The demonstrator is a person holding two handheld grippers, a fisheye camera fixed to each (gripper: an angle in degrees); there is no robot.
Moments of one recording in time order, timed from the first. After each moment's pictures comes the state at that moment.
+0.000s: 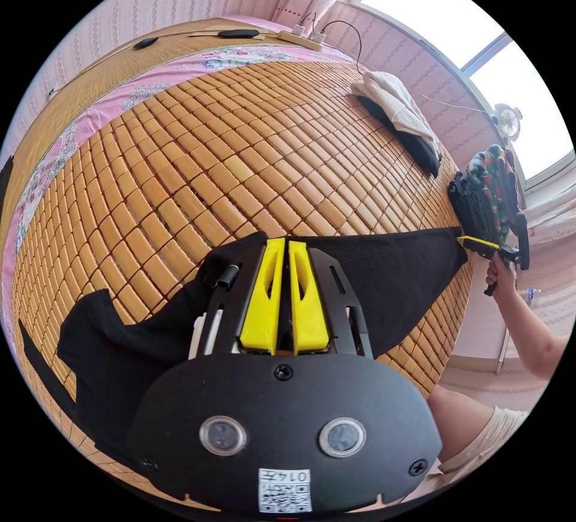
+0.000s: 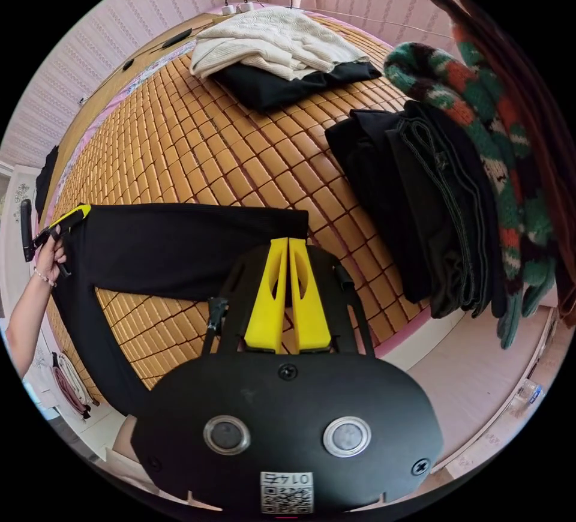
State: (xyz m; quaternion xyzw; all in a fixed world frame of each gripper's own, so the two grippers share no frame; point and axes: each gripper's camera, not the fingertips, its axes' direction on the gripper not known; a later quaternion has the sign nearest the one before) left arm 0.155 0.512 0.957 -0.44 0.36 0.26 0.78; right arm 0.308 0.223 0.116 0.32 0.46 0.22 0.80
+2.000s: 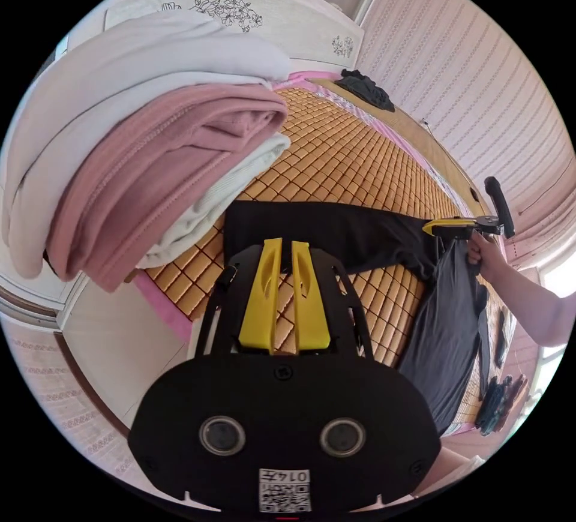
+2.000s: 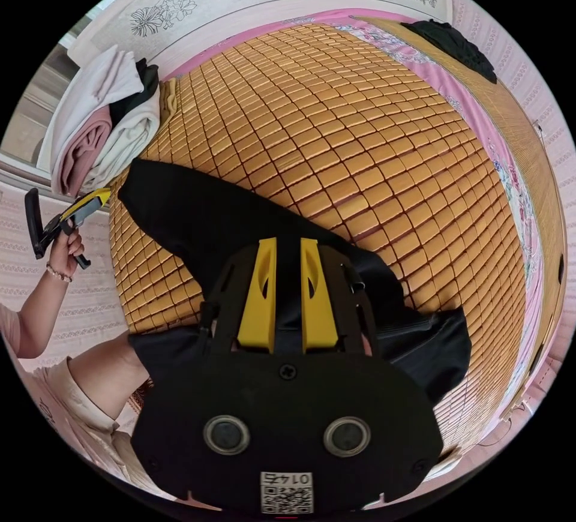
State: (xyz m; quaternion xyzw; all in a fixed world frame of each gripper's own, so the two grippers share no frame) left arm -0.490 0.577 0.532 -0.31 -0.09 -0.23 0.92; right arm 0.000 -0.296 0.763 -0.12 0.45 -0.41 0.78
